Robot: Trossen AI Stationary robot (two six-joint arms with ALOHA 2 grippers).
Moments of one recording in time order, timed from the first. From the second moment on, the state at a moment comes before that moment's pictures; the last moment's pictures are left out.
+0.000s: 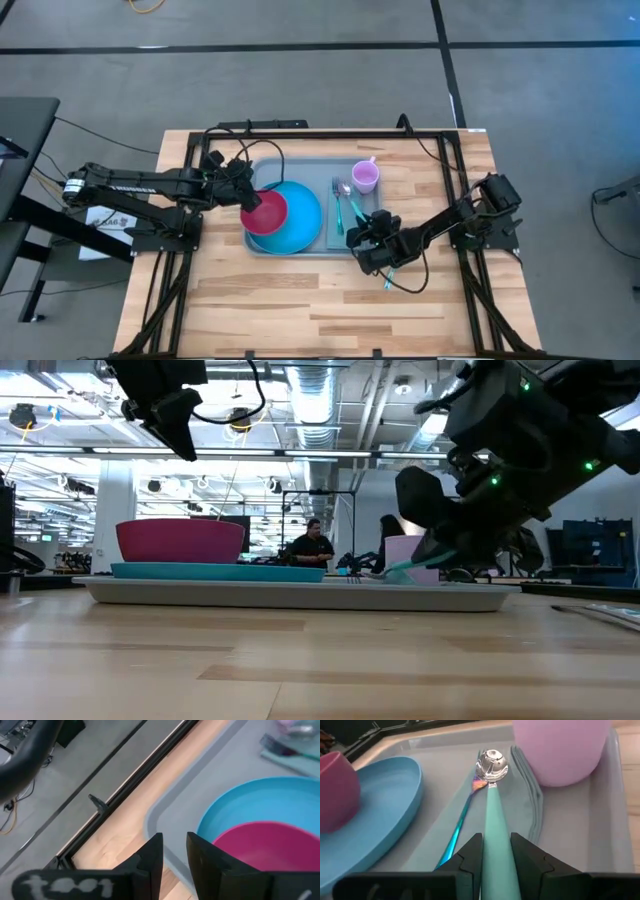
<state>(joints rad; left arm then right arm) -0.01 1.10 0.98 -0.97 -0.74 -0.50 0.37 1.80 0.77 -0.16 1.01 1.47</state>
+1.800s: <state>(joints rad) -0.01 1.10 0.98 -0.95 -0.74 -0.48 0.31 1.80 0.87 -0.11 0.62 1.20</state>
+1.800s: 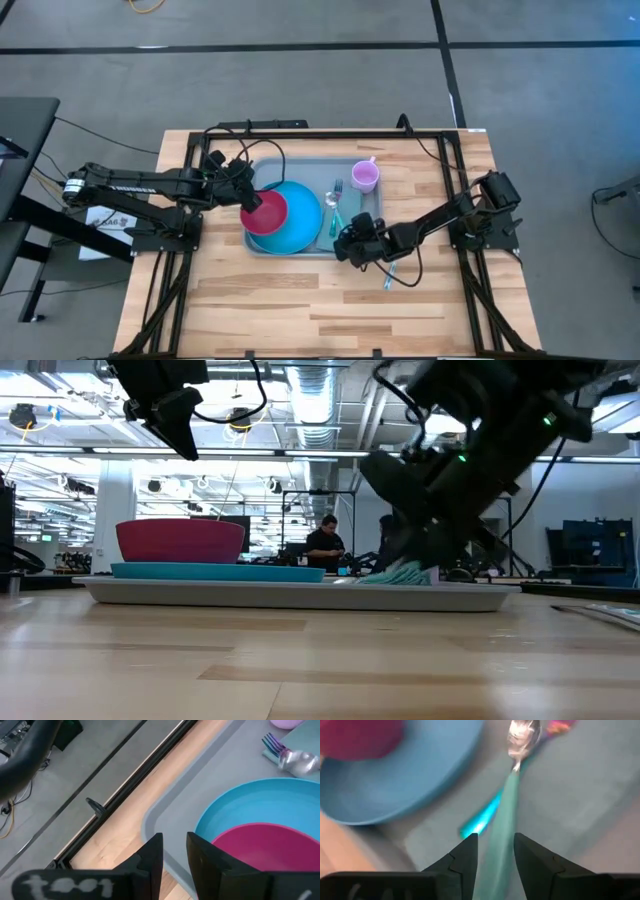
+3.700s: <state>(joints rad) -0.01 1.10 0.98 -0.92 -0.72 -0.45 0.13 2.01 1.10 -0.15 0.57 0.84</state>
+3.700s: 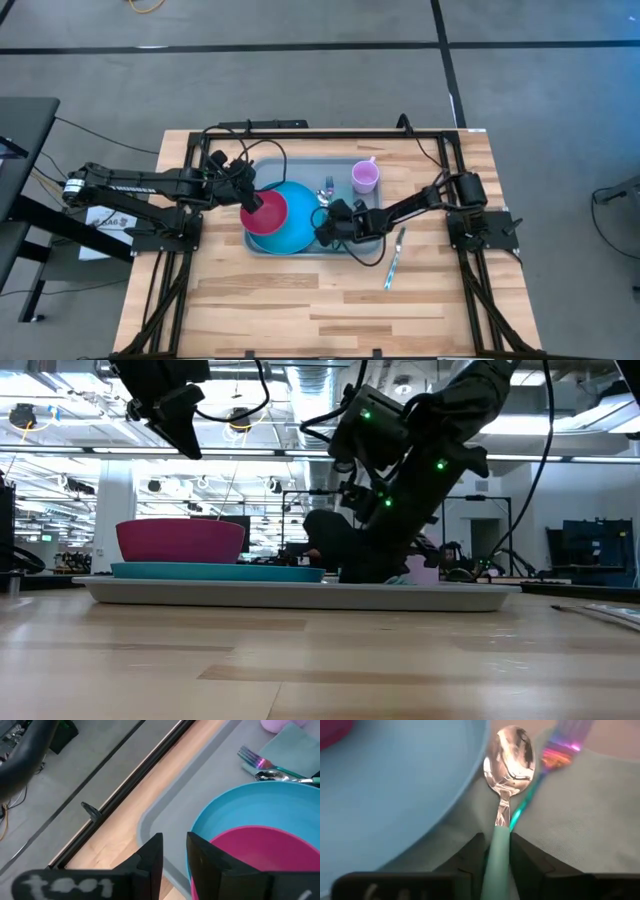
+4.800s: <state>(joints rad) -0.01 1.10 0.98 -0.92 -0.72 -0.46 0.20 1.97 1.18 -0.42 0.68 1.22</state>
